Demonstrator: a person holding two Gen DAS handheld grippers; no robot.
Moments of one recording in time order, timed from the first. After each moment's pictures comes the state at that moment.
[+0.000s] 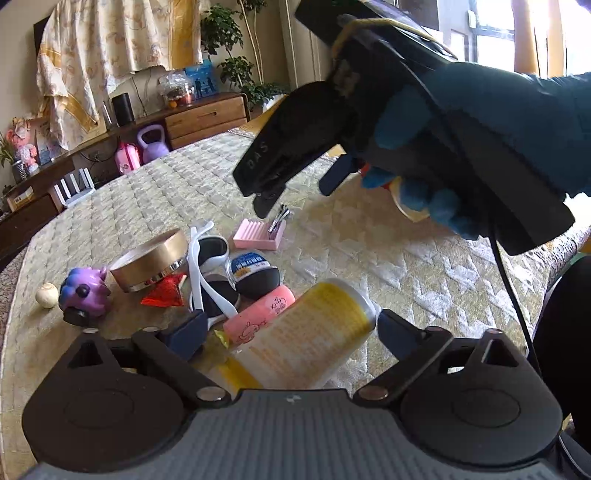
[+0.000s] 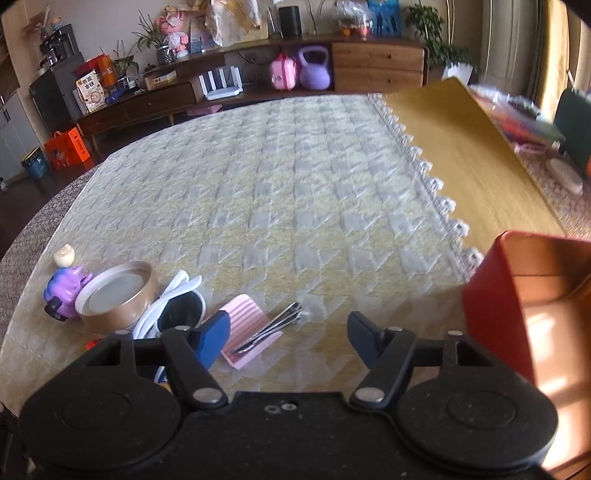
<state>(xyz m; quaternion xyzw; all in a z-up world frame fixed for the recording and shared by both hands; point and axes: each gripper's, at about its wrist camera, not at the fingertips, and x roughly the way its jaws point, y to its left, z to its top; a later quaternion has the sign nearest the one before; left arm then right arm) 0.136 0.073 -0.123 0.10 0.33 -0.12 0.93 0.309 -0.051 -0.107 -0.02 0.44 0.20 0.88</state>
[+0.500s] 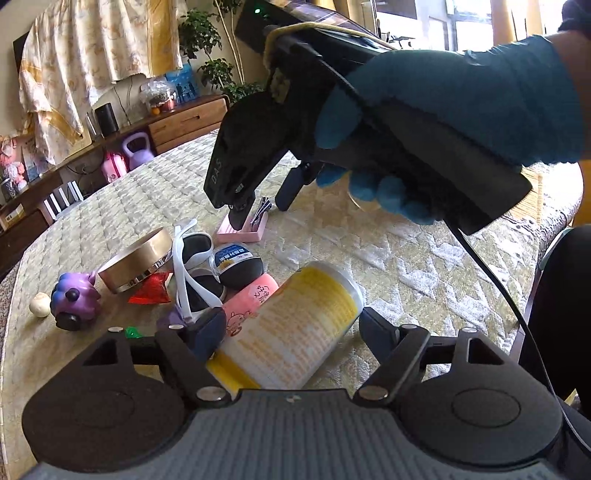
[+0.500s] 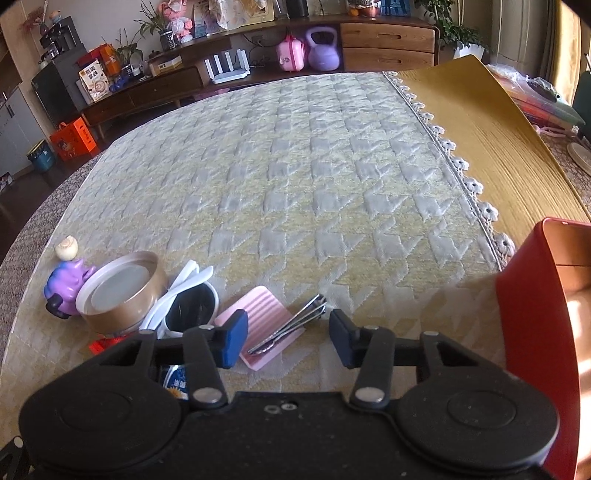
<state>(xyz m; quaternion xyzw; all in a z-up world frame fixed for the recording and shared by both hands) 0.127 0.066 -0.130 0.14 0.32 -0.14 0.92 0.320 -0.039 -0.118 -0.01 0.47 0.22 0.86</state>
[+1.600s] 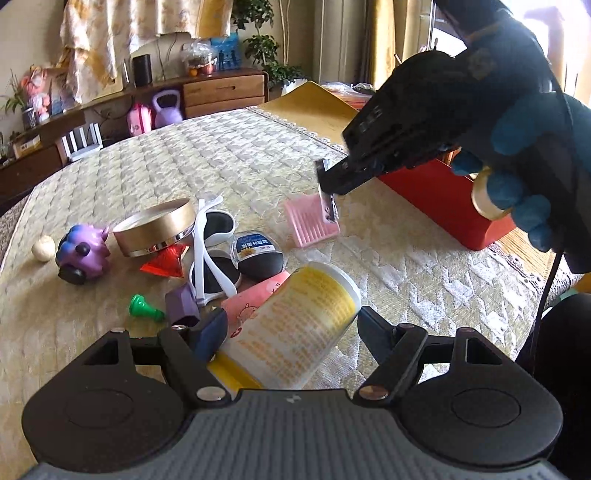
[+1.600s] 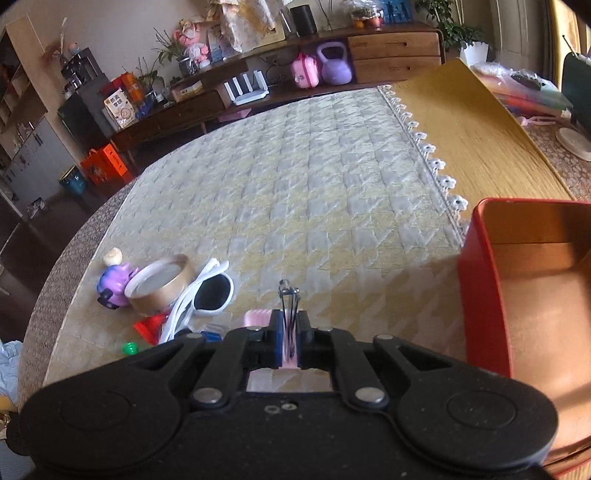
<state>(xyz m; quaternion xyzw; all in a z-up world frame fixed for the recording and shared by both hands) 0.141 0.087 -0.117 0.03 0.36 -0.10 0.93 0.289 -0.096 -0.087 0.04 0.45 0.26 0.85</state>
